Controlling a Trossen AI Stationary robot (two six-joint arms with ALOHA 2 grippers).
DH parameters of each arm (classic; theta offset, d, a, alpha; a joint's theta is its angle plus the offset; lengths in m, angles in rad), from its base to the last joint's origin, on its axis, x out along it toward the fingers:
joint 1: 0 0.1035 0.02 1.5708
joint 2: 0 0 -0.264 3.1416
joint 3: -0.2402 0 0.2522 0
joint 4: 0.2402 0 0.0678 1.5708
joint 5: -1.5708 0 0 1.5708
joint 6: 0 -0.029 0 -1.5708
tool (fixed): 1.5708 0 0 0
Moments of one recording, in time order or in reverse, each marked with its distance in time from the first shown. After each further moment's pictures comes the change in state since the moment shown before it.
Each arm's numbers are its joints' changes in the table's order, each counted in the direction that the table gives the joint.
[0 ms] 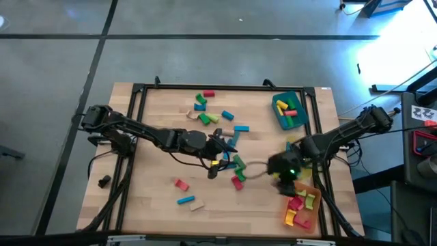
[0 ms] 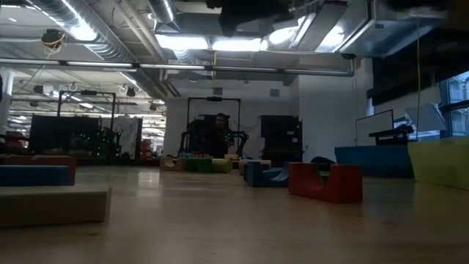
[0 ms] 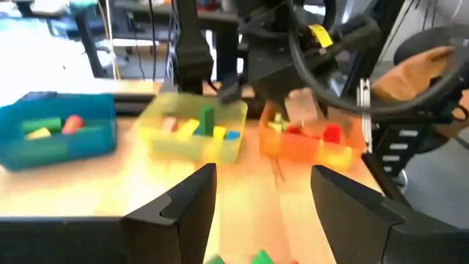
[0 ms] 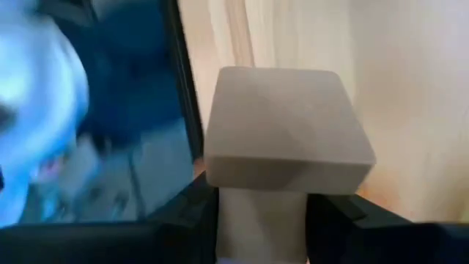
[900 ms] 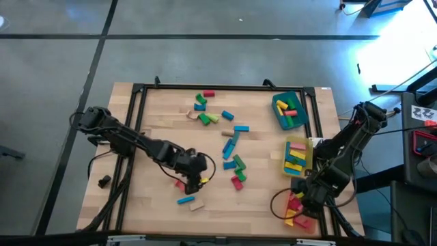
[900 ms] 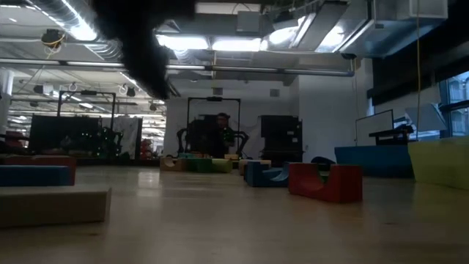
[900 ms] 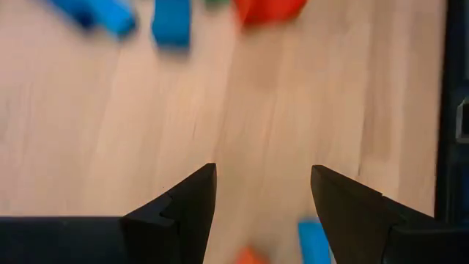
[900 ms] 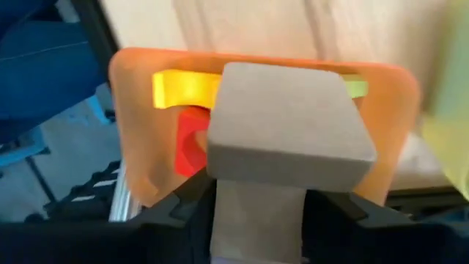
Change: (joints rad) left arm -0.167 0.019 -0.001 0.761 -0.010 0.456; right arm 0.515 -0.005 0.000 0.172 -0.334 -0.504
